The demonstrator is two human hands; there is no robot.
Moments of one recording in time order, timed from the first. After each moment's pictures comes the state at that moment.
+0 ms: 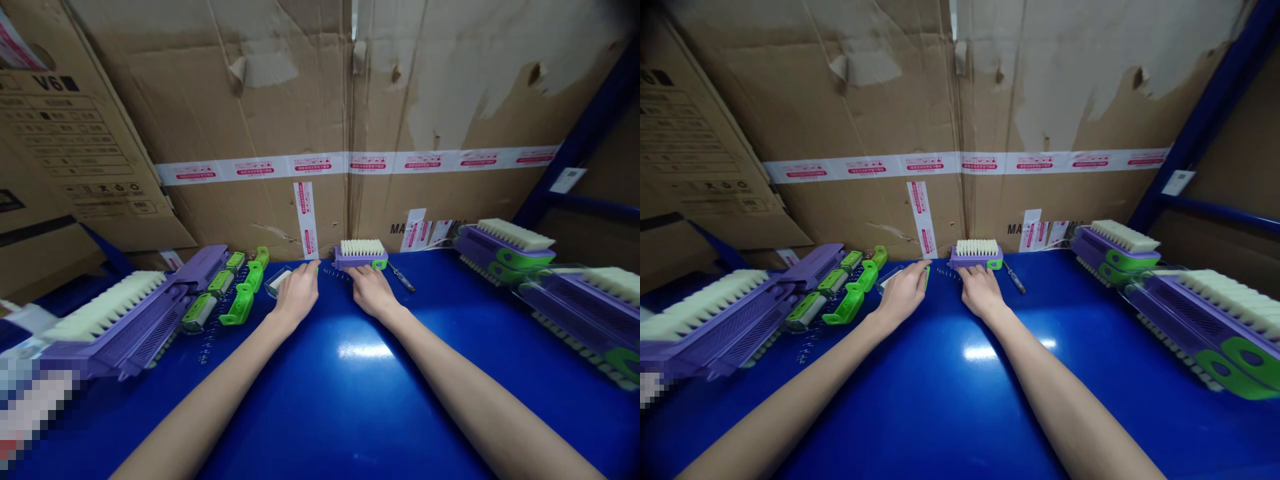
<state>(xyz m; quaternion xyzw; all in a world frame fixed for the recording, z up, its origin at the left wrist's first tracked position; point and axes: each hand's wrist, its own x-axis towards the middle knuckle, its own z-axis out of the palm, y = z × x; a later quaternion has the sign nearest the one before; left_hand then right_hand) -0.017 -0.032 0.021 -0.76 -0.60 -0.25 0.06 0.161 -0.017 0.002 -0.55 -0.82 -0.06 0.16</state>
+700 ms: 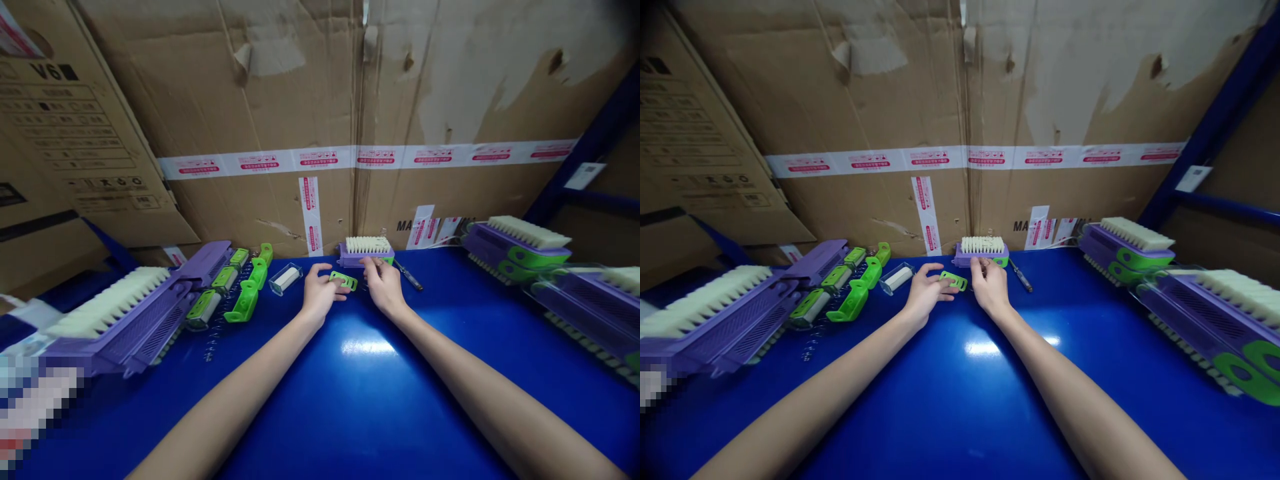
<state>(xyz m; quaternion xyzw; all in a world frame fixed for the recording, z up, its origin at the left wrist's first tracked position) 0.024 -0.031 0.010 -0.41 -0.52 -0.54 -0.52 0.158 -0.012 -0.005 -0.55 -0.63 0.15 0.53</state>
